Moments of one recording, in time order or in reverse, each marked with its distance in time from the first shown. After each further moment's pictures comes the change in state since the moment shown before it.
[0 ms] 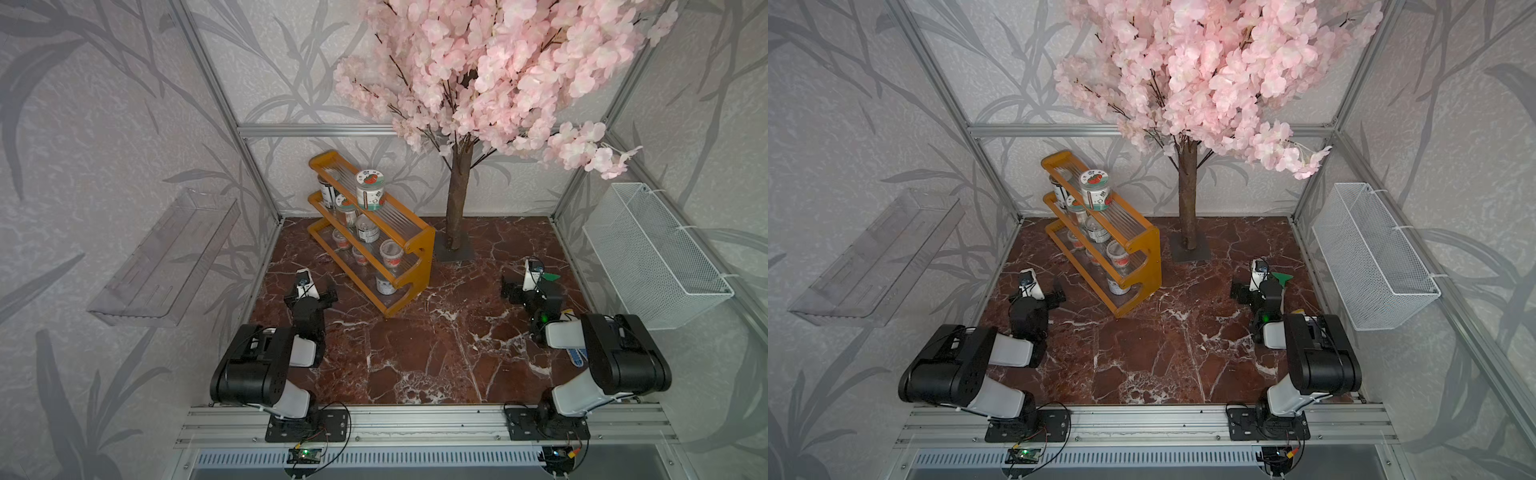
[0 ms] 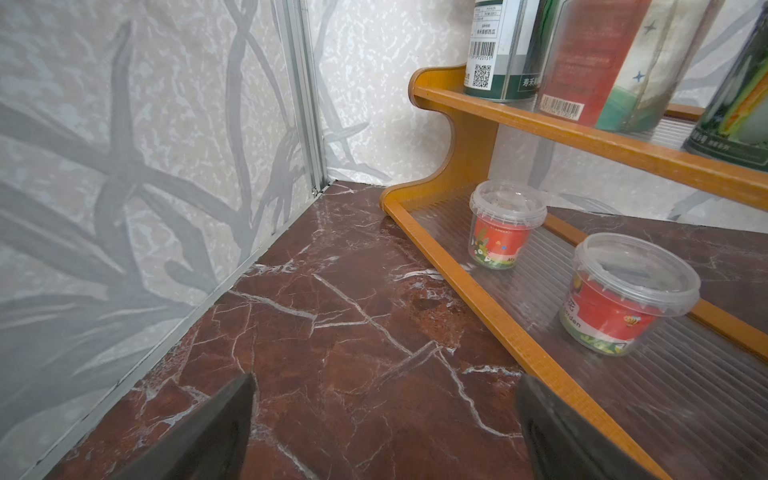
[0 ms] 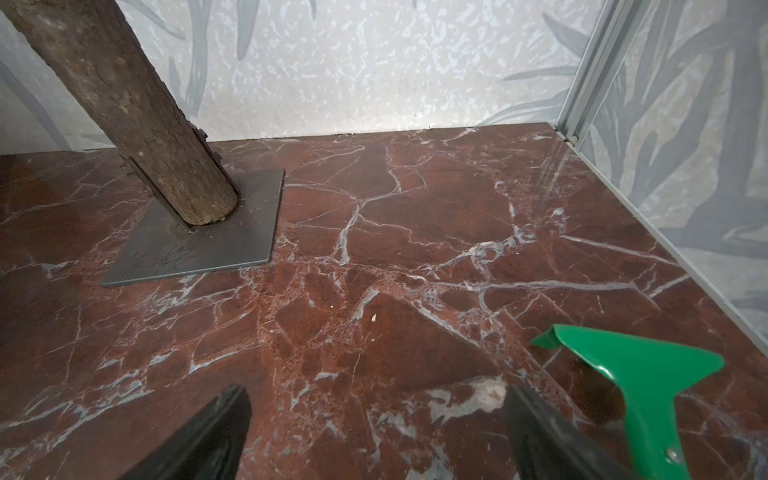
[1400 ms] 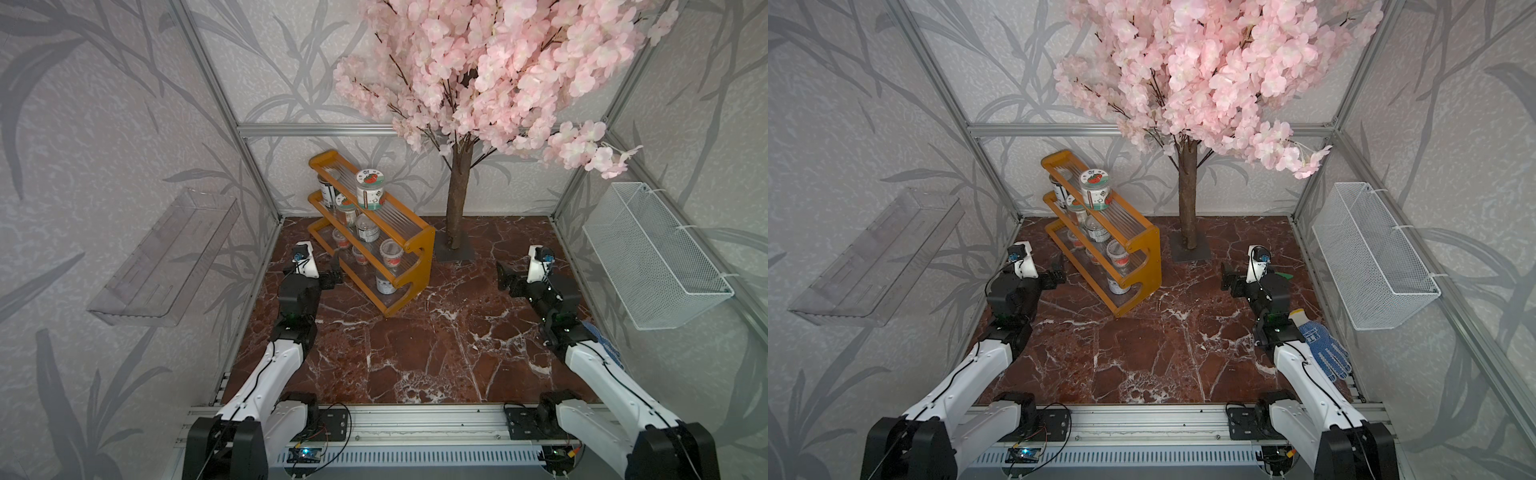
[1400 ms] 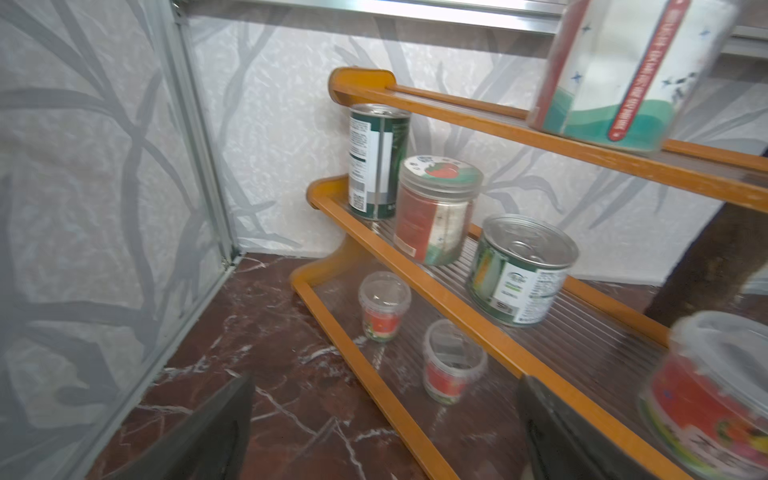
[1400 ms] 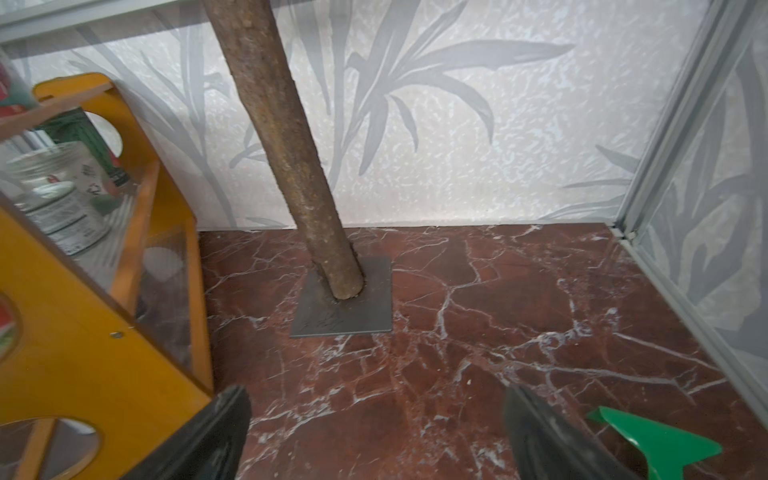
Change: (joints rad) left arm -0.029 -0.549 0.278 -0.796 0.304 -0.075; right arm 0.171 -0.646 0.153 -0.668 -0.038 0.123
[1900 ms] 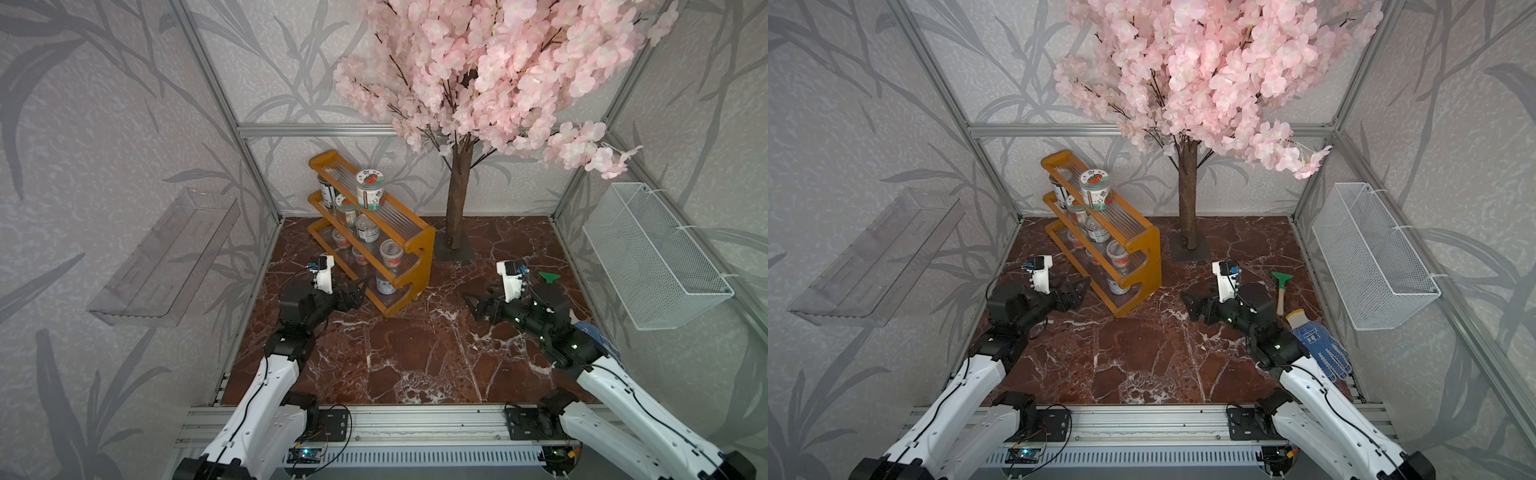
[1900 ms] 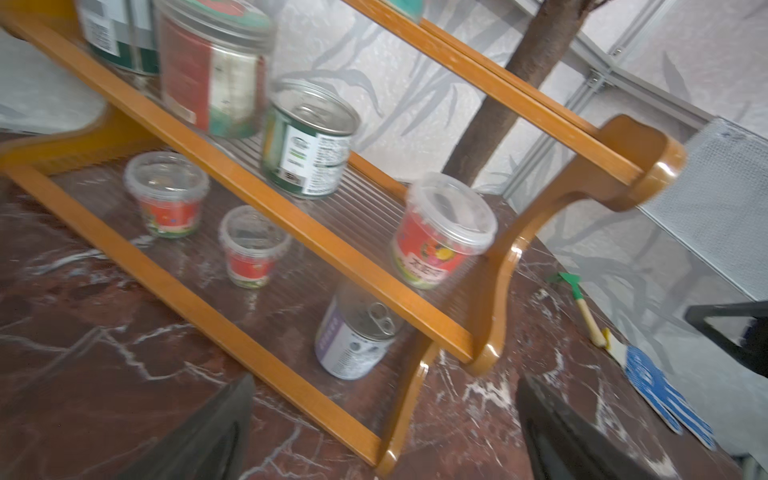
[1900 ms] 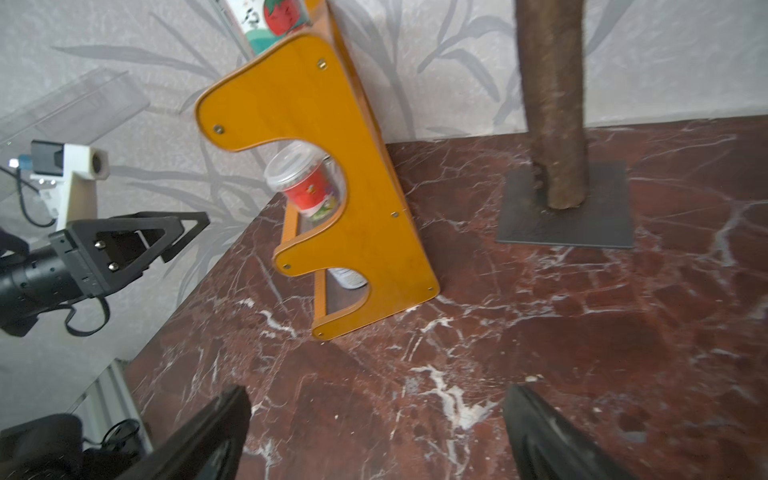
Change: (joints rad) left arm -0.096 -0.153 0.003 -0.300 0.435 -0.211; right arm 0.426 -0.122 0.106 -0.363 -0.085 0.220
